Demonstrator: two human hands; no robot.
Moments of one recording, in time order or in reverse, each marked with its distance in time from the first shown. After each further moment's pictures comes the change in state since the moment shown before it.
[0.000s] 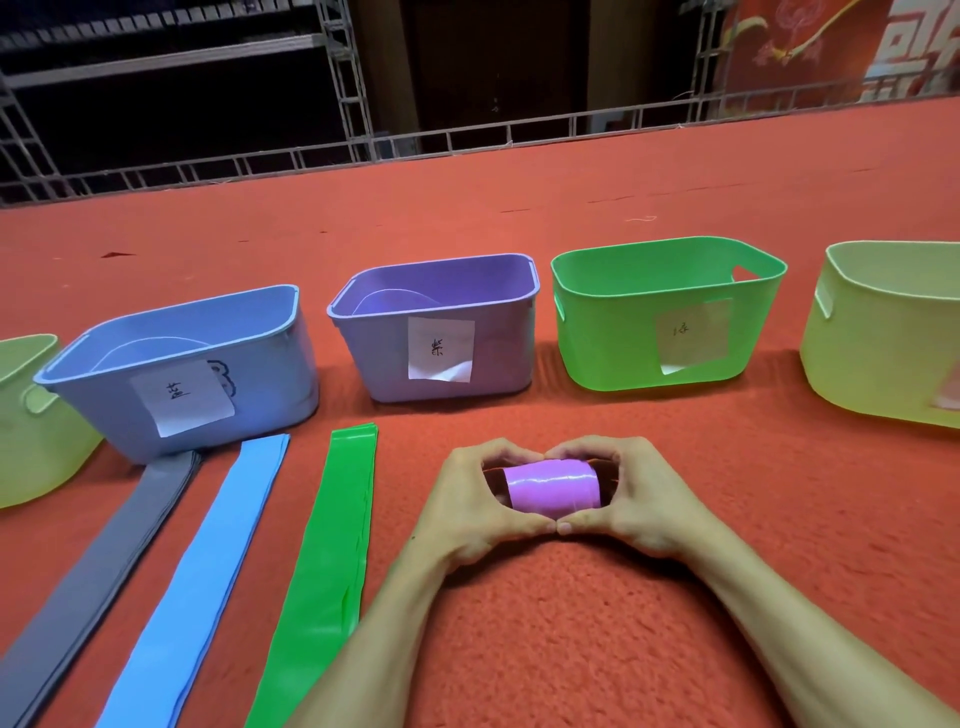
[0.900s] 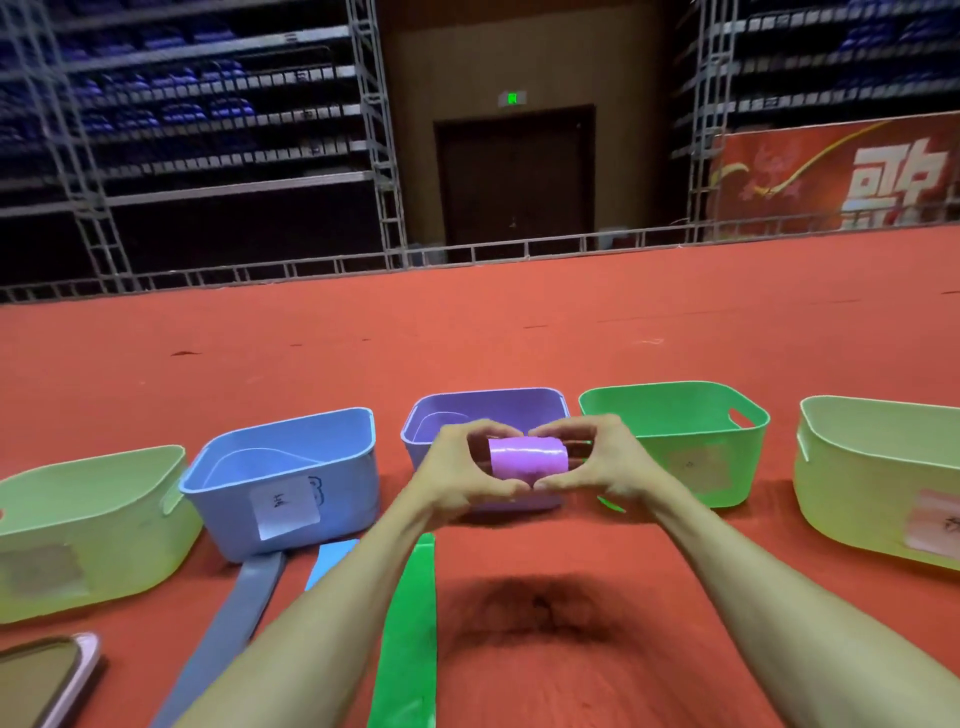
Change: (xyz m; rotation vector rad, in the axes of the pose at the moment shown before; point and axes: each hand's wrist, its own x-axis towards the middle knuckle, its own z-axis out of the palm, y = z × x) left_hand 0.041 0.097 -0.121 -0.008 0.047 0.114; right_hand 0.075 -0.130 -0.040 0.146 0.050 -0.083
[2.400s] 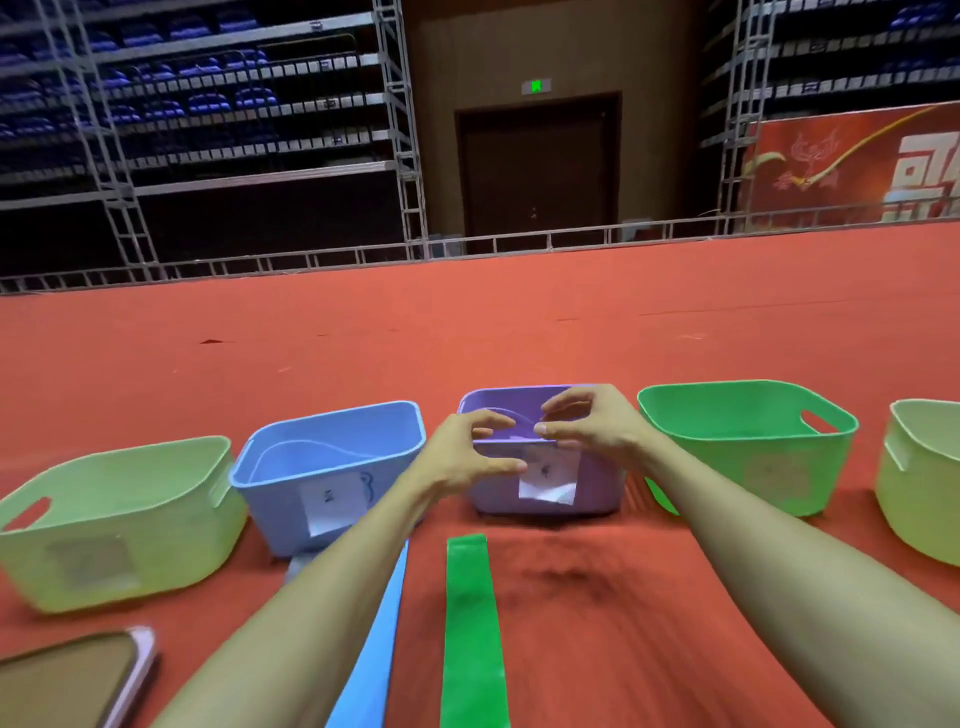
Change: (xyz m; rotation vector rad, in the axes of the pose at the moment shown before) left_hand 0.035 -0.055 -0.065 0.134 -0.004 -0.093; right_hand 0.097 0.008 0.044 0.031 0.038 0.140
